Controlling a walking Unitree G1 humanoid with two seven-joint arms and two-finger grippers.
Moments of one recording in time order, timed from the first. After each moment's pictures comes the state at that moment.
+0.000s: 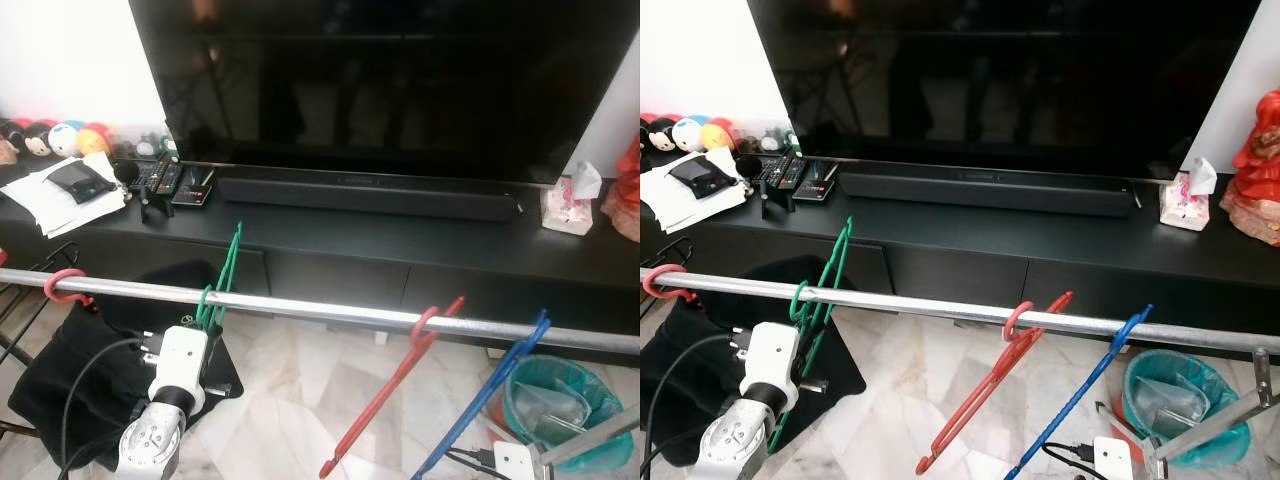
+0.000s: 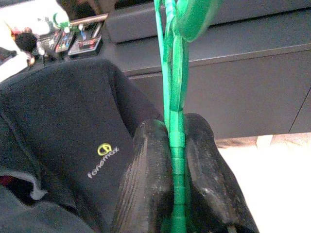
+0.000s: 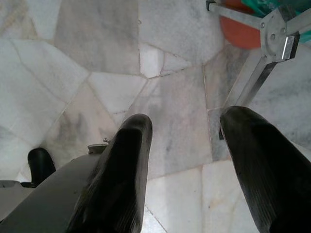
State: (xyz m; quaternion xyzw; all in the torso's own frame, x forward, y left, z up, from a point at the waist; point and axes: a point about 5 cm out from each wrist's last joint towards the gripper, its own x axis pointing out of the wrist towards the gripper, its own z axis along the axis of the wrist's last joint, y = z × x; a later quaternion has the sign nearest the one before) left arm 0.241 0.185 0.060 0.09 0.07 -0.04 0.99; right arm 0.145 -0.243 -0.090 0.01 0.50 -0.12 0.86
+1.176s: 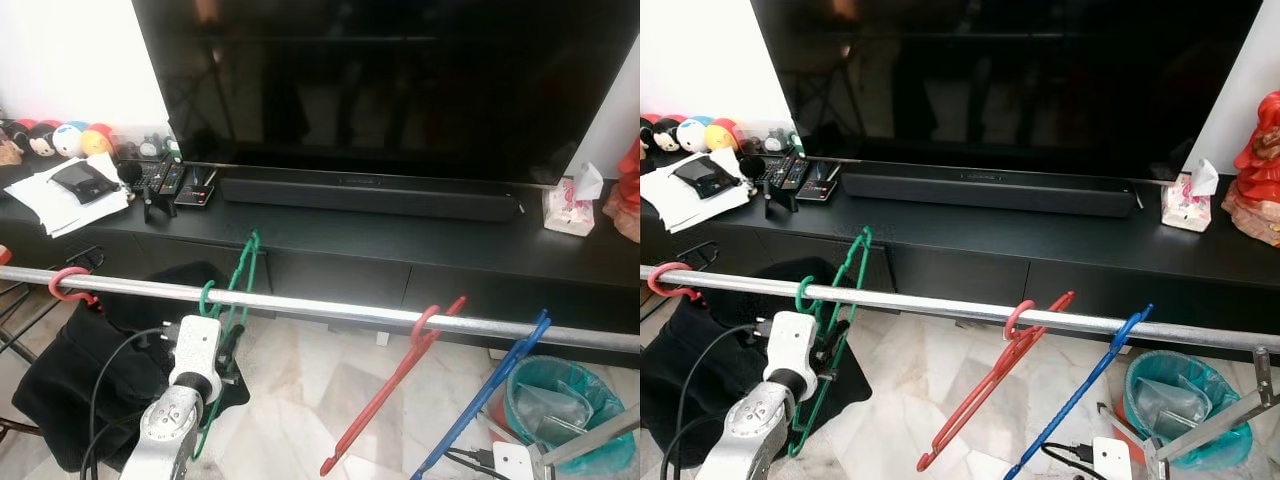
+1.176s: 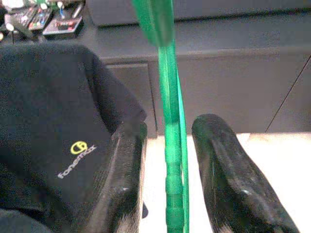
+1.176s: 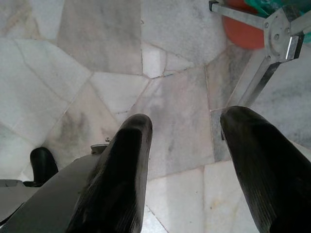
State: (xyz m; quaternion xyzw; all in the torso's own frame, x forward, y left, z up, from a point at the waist) left arm 0.261 0.173 0.056 0.04 0.09 -0.07 0.99; right arm 0.146 -0.241 -0.090 0.02 0.50 -0.12 0.86
